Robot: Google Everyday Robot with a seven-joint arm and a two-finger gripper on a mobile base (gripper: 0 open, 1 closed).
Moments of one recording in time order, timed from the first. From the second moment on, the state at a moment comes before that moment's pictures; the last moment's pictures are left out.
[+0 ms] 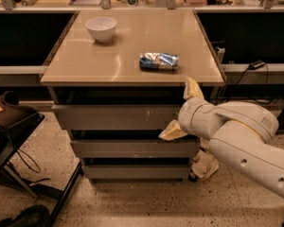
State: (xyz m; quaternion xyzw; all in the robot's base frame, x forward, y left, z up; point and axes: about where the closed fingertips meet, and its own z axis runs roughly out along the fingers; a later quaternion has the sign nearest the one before) arm 0.568 -0.110 0.776 -0.51 0.70 -0.11 0.49
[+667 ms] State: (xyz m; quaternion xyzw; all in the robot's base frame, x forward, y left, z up) arm 0.568 -0.118 0.767 -0.54 0.69 -0.14 0.46
